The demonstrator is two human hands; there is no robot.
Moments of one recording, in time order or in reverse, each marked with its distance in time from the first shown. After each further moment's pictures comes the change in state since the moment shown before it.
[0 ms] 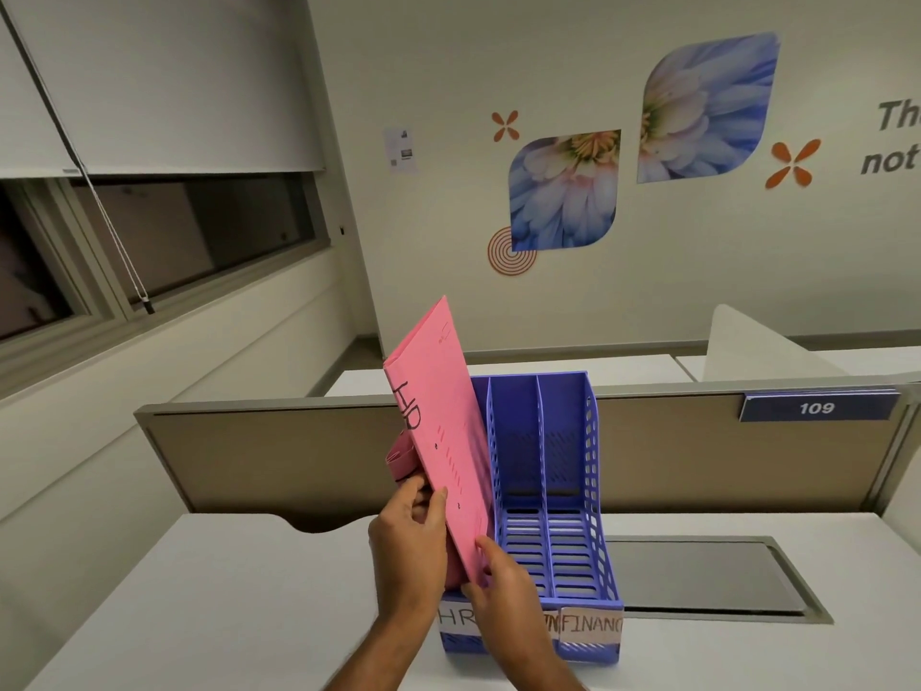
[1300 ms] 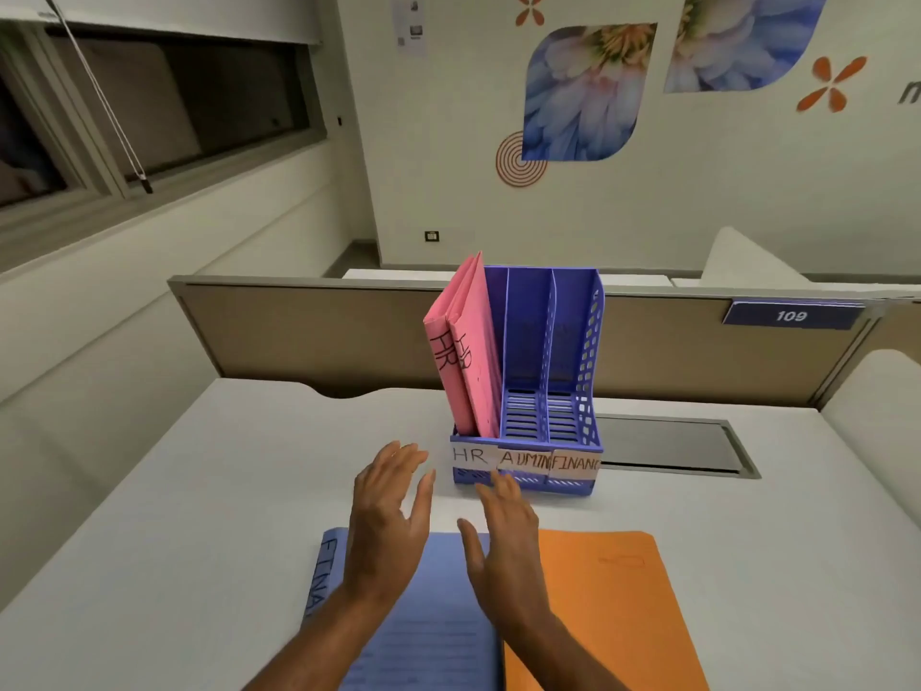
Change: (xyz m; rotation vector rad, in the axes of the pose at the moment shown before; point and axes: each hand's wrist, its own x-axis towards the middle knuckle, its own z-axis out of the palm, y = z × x) left_hand -0.115 -0.070 -0.108 0.400 -0.138 0.343; right_hand -0.164 0.003 0.025 -0.259 0.174 -0.240
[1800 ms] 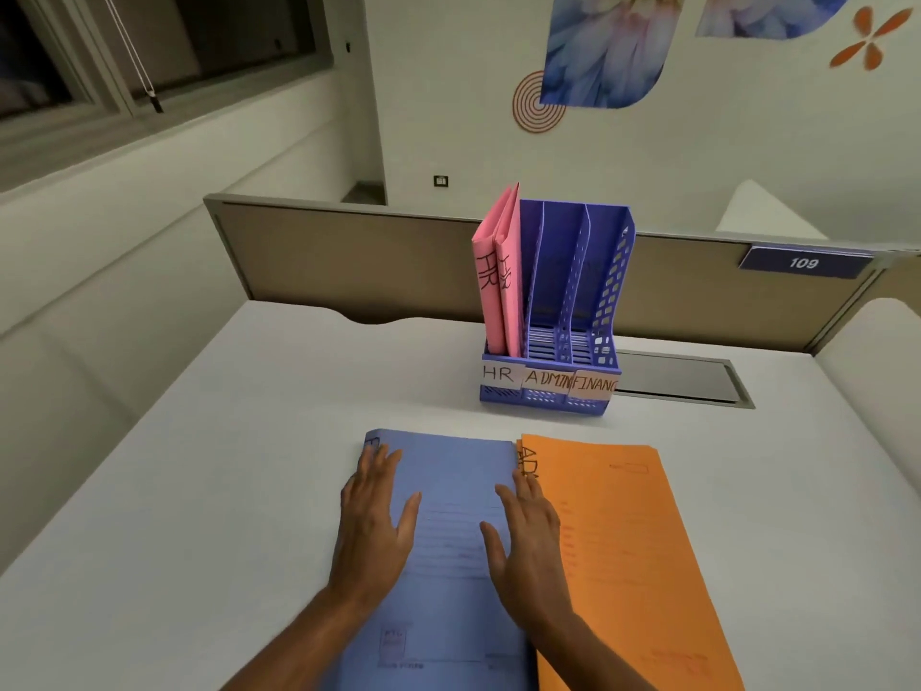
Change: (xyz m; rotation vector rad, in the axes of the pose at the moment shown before) left_hand -0.130 -0.050 -0.066 0.006 -0.209 -0.228; right_hand -0.130 -0.016 0.009 -0.130 -0.107 0.020
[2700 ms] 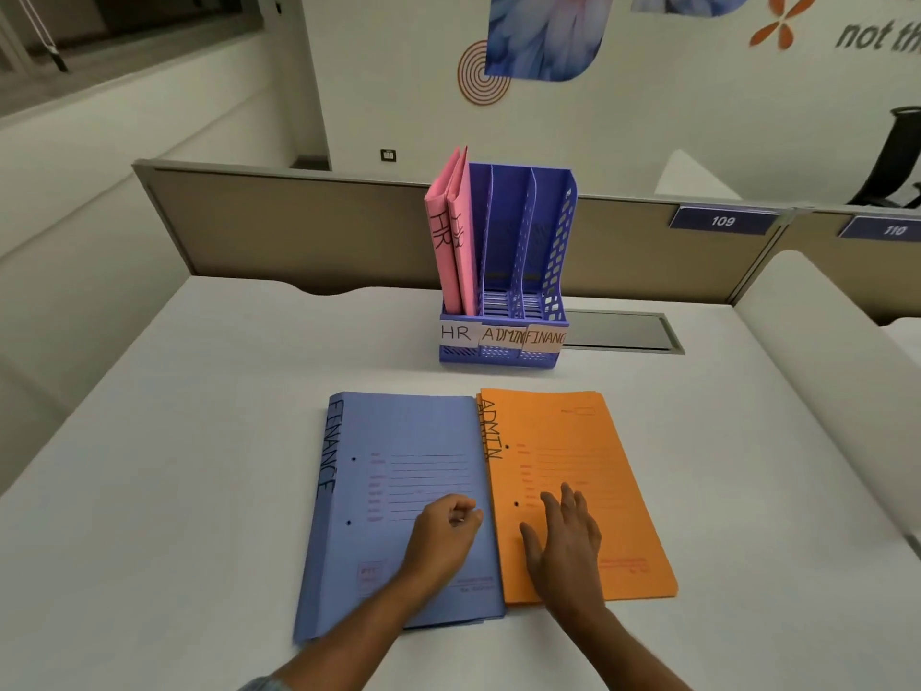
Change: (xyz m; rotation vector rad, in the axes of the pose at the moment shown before) left_hand -0.071 0.059 0.064 -0.442 -0.509 -0.390; right_hand -0.083 0.061 -0.029 -0.218 -0.051 0.348
